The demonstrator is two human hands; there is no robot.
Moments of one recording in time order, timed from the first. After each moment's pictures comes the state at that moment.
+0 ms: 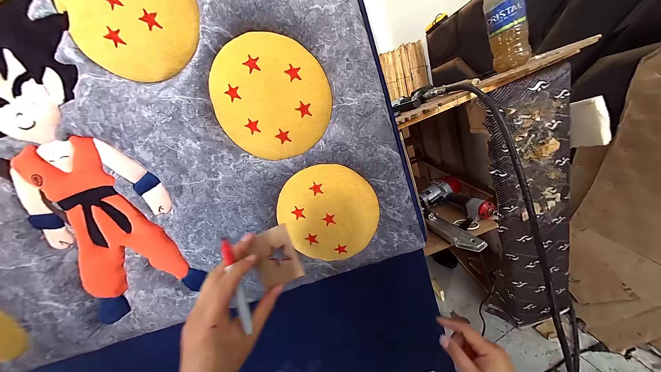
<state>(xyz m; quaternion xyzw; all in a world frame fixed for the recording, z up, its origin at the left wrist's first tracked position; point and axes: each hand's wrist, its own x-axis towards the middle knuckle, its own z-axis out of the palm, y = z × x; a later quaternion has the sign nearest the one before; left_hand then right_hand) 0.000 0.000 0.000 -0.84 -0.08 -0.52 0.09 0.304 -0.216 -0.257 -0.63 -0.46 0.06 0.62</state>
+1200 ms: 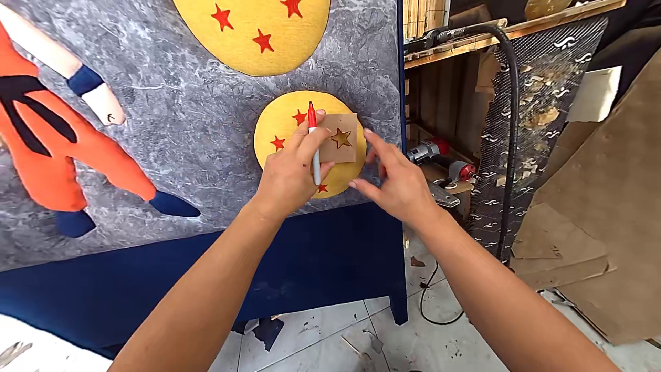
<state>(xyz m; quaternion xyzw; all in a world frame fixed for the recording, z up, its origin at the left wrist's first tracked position) 0.140 0.005 0.026 -0.88 -0.04 -0.45 0.15 0.329 -0.126 -0.038 -0.56 -0.61 -0.25 0.50</state>
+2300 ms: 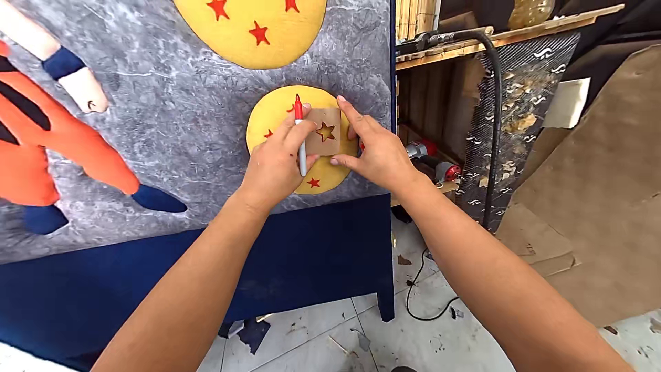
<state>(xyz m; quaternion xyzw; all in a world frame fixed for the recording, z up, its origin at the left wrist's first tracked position) 0.132 0.015 0.034 -0.88 -0.05 -0.45 0.15 0.334 -0.101 0.013 -0.60 -0.64 -0.24 0.41</state>
